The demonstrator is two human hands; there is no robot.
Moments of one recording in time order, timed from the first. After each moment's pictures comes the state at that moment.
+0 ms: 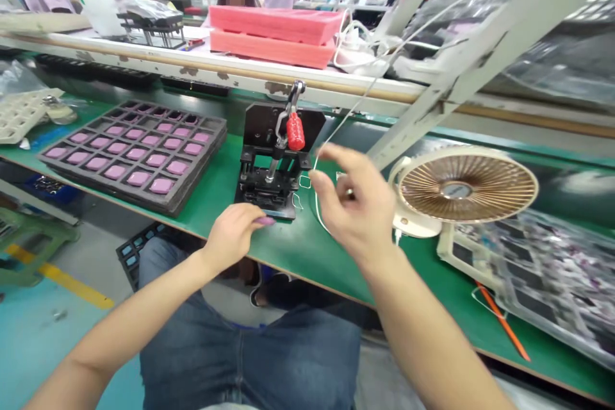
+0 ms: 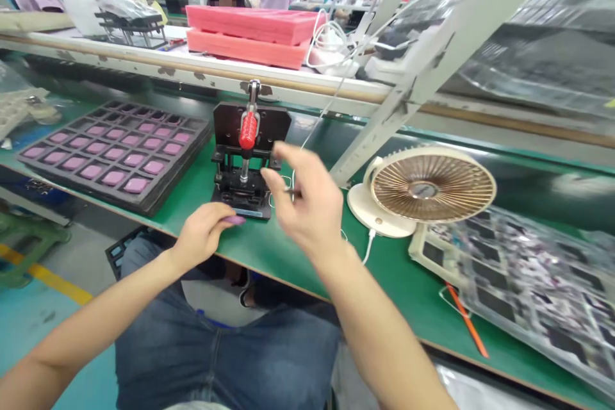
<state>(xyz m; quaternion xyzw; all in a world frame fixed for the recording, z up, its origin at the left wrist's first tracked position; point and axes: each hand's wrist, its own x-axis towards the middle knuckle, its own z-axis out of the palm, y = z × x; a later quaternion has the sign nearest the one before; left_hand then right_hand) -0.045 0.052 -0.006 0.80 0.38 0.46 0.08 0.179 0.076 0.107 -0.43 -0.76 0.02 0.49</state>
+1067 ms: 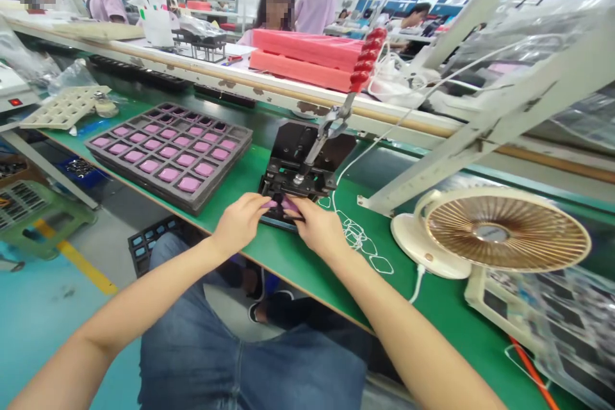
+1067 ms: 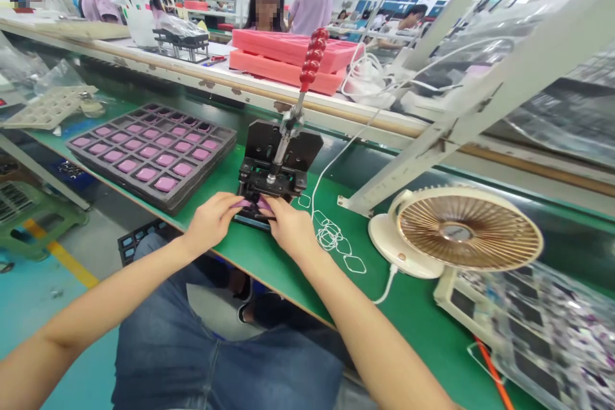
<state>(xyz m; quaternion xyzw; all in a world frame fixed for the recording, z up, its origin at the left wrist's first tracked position) -0.064 0.079 -0.006 0.75 0.47 0.46 0.05 0.168 0.133 0.010 -0.46 -0.87 -0.03 0.18</state>
